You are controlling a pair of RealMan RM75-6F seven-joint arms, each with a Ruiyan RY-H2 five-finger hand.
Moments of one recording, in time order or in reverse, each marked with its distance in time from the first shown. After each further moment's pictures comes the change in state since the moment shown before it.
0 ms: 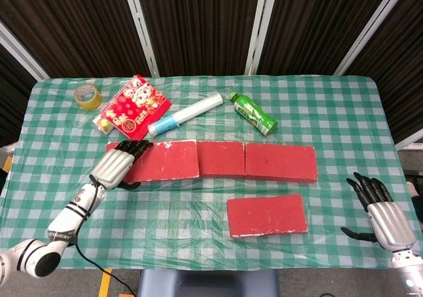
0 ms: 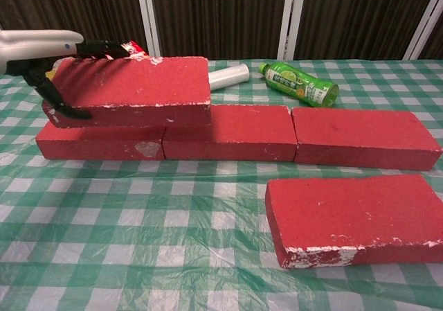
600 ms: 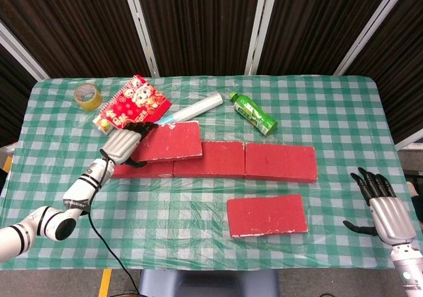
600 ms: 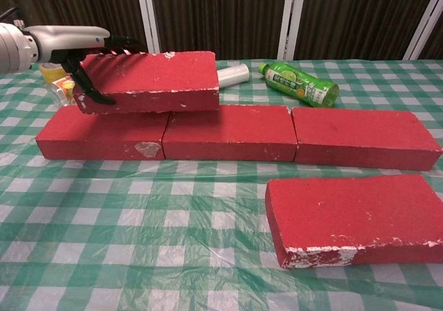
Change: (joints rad) left arm -0.123 -0.115 -0.048 0.301 0.012 -0.172 -0.186; right arm 0.010 -0.023 0.033 0.007 0.069 -0.024 -0.041
